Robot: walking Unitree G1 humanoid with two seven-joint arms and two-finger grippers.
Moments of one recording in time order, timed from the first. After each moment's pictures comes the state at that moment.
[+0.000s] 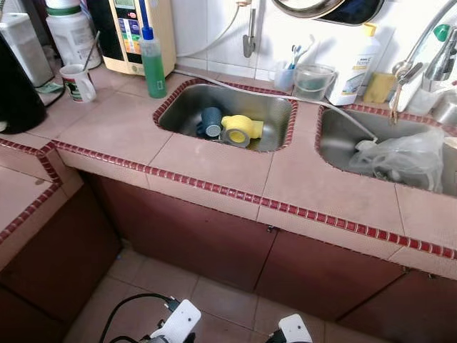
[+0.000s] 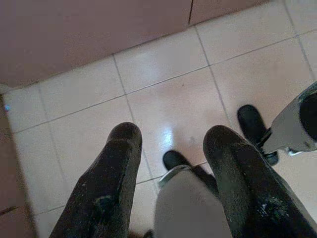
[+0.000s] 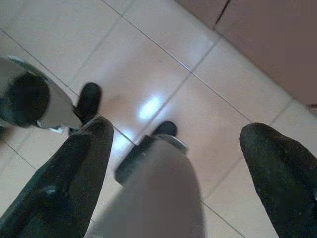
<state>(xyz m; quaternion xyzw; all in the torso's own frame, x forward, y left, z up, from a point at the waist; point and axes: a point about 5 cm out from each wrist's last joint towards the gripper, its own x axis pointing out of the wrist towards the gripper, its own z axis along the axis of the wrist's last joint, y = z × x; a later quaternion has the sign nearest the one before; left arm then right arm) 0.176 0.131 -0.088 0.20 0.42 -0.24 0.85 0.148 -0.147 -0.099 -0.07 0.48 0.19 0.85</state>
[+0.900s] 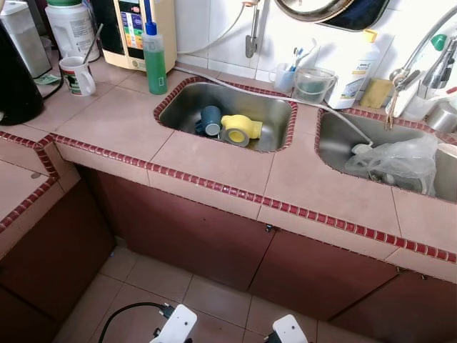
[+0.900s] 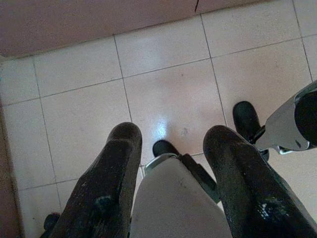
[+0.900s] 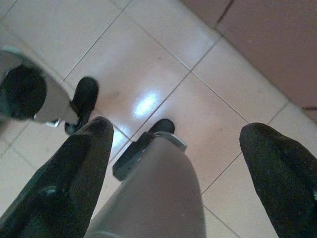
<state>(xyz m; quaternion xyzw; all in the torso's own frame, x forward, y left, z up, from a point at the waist) 0.163 0.133 -0.094 0.17 0.45 -0.21 0.85 0.150 -0.144 -0.099 -0.07 0.48 0.18 0.86</state>
